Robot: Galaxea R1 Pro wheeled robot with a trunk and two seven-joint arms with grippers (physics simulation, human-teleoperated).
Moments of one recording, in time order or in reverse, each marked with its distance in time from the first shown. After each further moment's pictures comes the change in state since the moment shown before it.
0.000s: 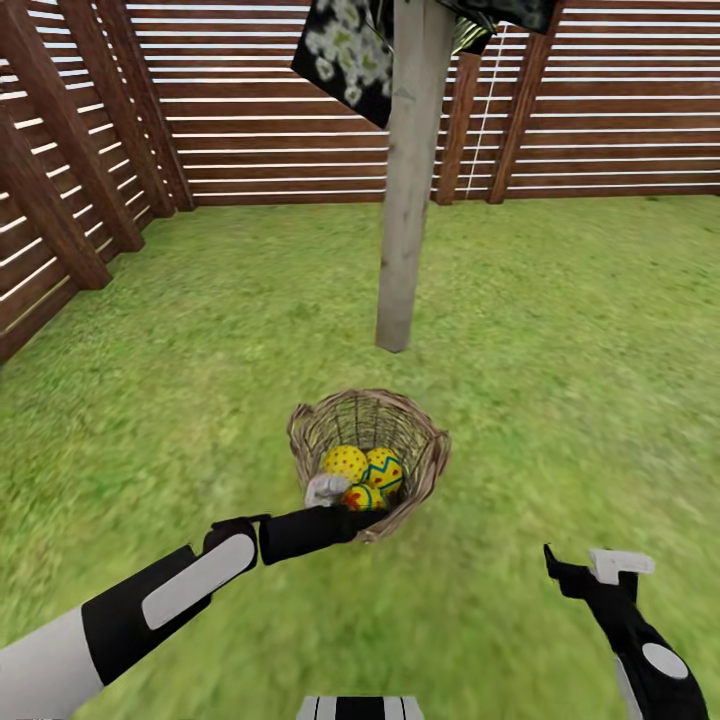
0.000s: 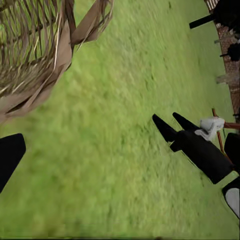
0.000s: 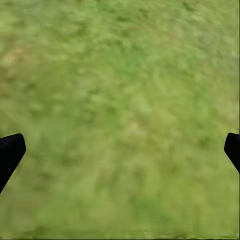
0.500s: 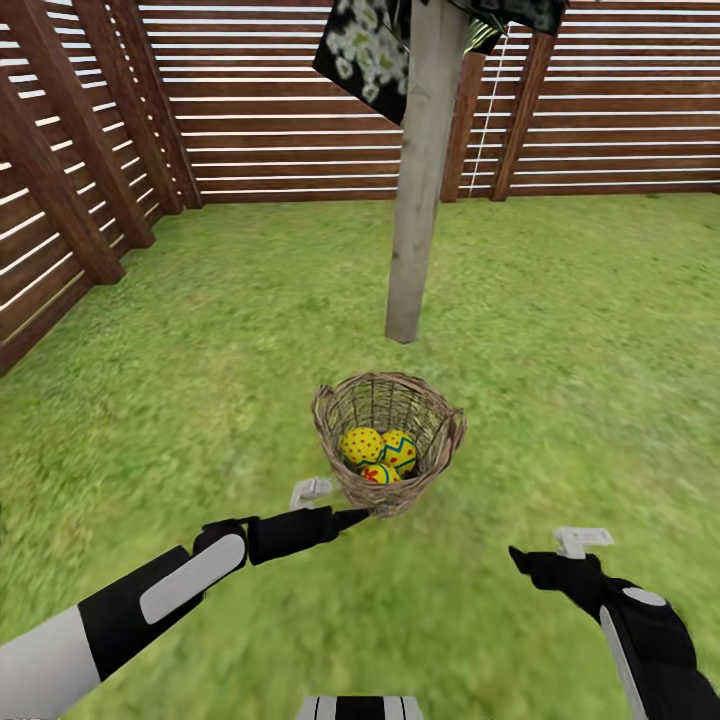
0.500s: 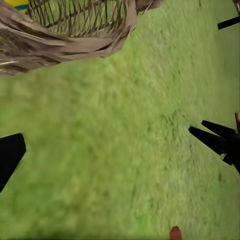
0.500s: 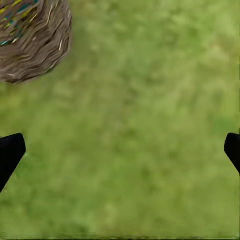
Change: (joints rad) left arm 0.000 0.019 0.006 0.102 0.002 -0.007 -0.007; right arm -0.027 0.005 0.100 -0.277 -0.006 0.627 0.150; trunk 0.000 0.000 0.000
